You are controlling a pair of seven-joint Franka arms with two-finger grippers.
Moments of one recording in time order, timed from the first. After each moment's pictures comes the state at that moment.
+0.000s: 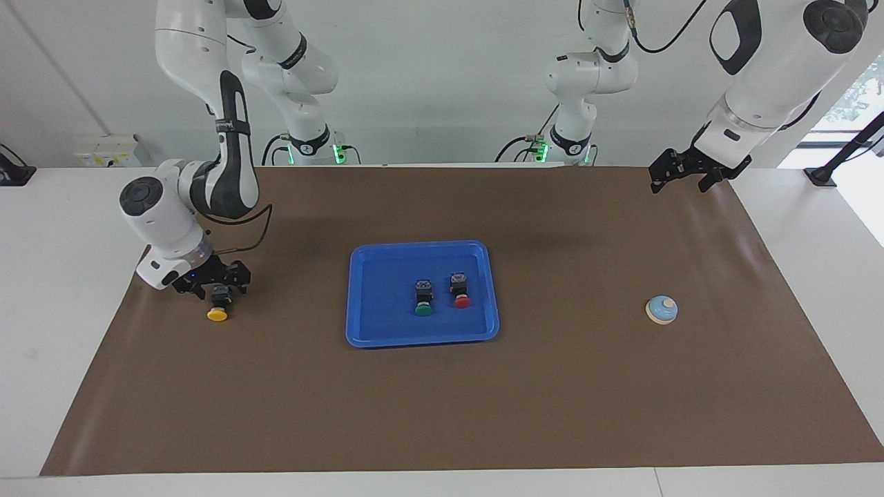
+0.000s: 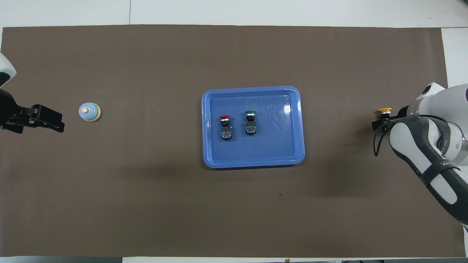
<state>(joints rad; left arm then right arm) -0.02 0.01 -0.04 -1.60 0.00 1.46 0.00 -0.16 0.25 -0.03 -2.10 -0.01 2.36 -0.34</state>
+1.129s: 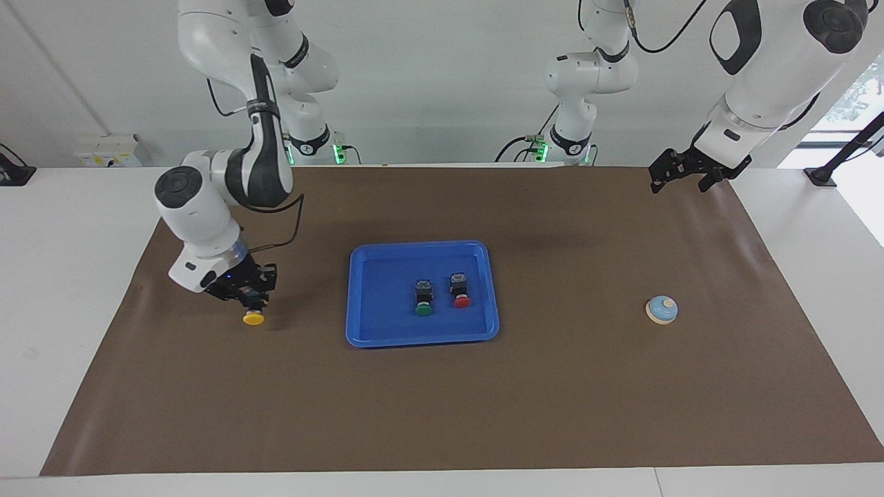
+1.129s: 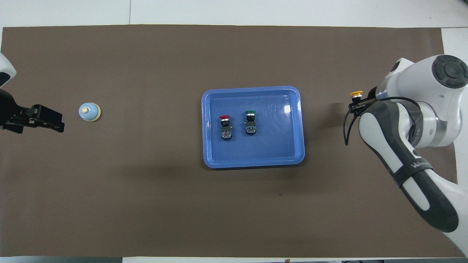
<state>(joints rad) -0.02 0.01 -0.04 -1.60 0.00 1.46 0.00 0.09 0.25 -0.01 -1.90 -0.01 2.17 -0.13</state>
